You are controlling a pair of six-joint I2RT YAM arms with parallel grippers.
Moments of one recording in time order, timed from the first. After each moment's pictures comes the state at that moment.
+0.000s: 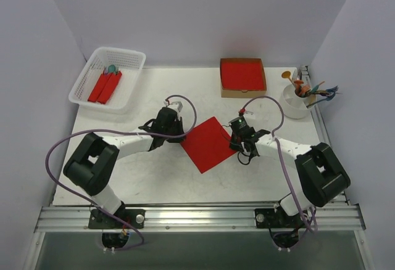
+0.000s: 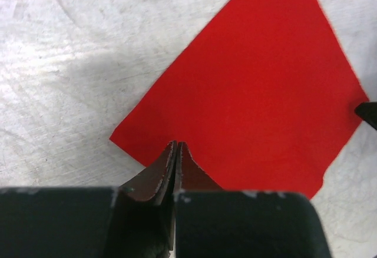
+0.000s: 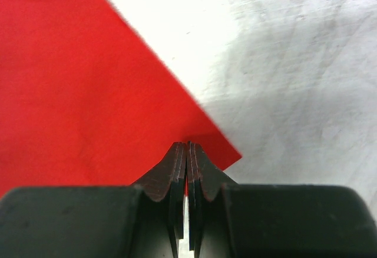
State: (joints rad) left arm -0.60 1.65 0.86 0.05 0.04 -0.54; right arm 0.56 1.49 0.71 -0.20 0.24 0.69
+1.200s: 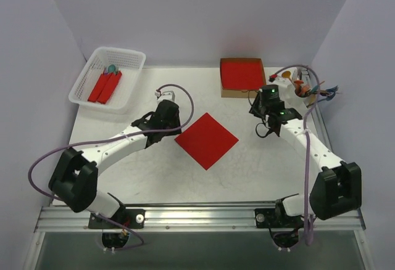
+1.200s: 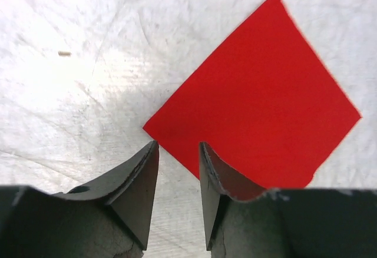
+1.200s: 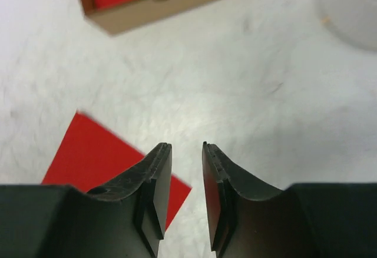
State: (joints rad) left arm -0.66 1.52 1.00 -0.30 -0.28 -0.64; right arm 0.34 1.38 0.98 -0.31 0.27 0.52
